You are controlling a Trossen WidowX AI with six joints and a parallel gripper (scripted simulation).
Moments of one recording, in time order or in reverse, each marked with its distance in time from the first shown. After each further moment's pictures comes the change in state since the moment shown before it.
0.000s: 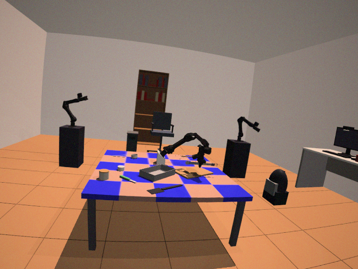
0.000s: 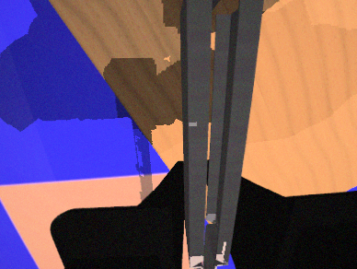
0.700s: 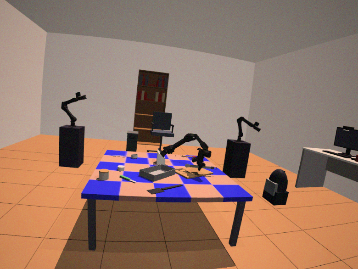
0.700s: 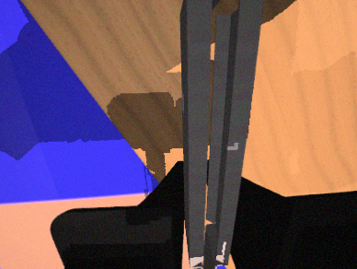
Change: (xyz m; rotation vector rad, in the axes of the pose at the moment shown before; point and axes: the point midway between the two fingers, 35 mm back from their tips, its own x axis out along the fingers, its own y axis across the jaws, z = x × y) arm 0.032 -0.005 0.000 0.003 -0.010 -0.002
